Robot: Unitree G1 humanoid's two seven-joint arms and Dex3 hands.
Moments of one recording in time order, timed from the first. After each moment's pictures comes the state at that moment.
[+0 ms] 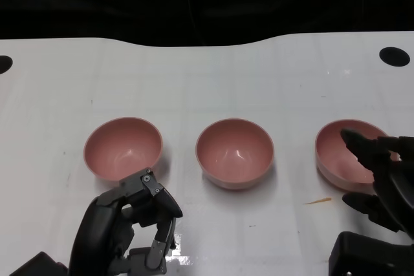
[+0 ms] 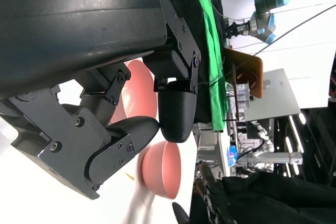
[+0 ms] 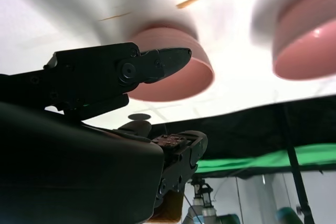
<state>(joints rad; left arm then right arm) 0.16 -0.02 -0.07 0.10 -0.16 -0.48 -0.29 0.06 -0.31 0.13 -0.15 -0.96 0.08 -0.02</state>
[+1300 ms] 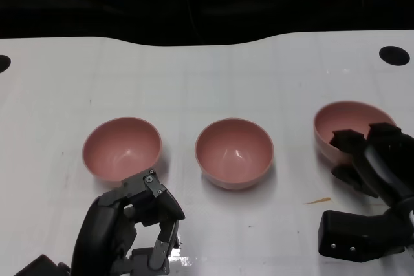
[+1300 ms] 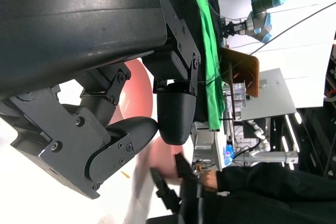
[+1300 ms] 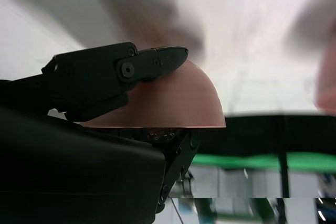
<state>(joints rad) 0.18 -0.04 -0.08 0.07 -0.15 -0.47 -0.28 -0.37 -0.38 0.38 0.60 -0.91 -0.19 -0.58</state>
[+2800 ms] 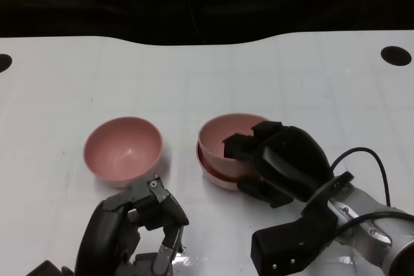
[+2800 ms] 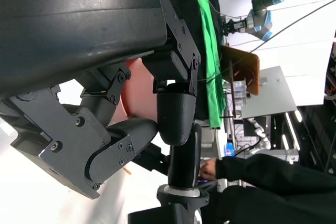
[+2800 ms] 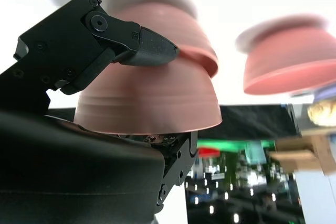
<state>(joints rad) 0.19 -0.04 -0.09 0.07 -0.14 -0.49 -0.28 -0.54 -0.20 0.57 0.69 -0.91 -0.41 -0.43</state>
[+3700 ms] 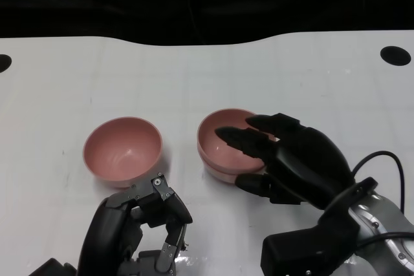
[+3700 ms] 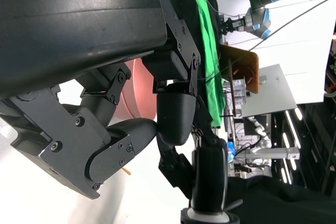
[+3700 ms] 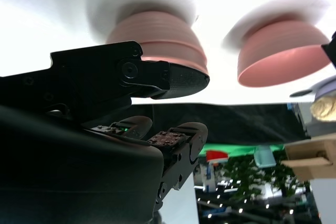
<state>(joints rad) 0.18 -0.04 -0.10 0.07 -0.12 -0.49 -0.27 -0.31 -0.29 0.46 0.16 -0.83 -0.22 -0.16</state>
